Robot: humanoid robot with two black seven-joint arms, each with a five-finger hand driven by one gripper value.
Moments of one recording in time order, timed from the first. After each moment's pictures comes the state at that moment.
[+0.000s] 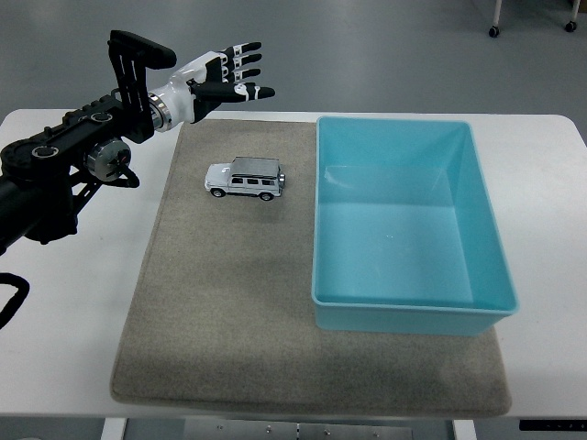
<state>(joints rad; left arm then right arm) -1.06 0.30 -0.42 -0.63 0.42 -0.31 -0.18 0.08 0.00 -0.01 0.09 -0.03 0.18 0.09</state>
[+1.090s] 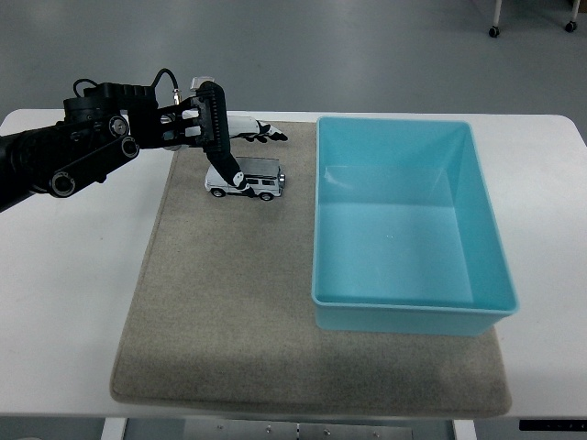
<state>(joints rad) -1.16 0.38 -0.21 -0.81 1.25 -0.35 -0.14 0.08 0.00 -0.01 0.09 -0.03 0.18 0.09</state>
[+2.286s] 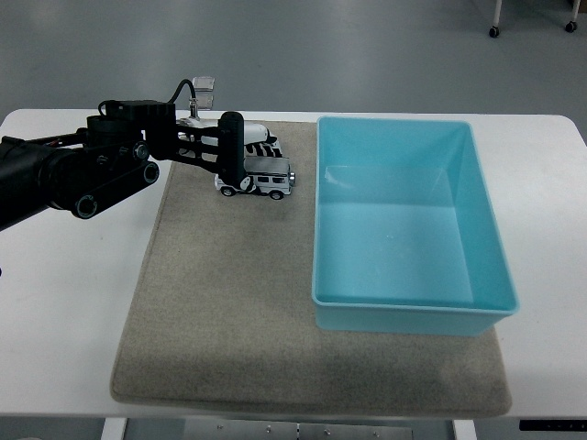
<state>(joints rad) -1.17 0.33 -0.14 -0.81 1.39 -0.20 -0.14 0.08 0.00 -0.01 0.09 -0.03 0.18 0.09</state>
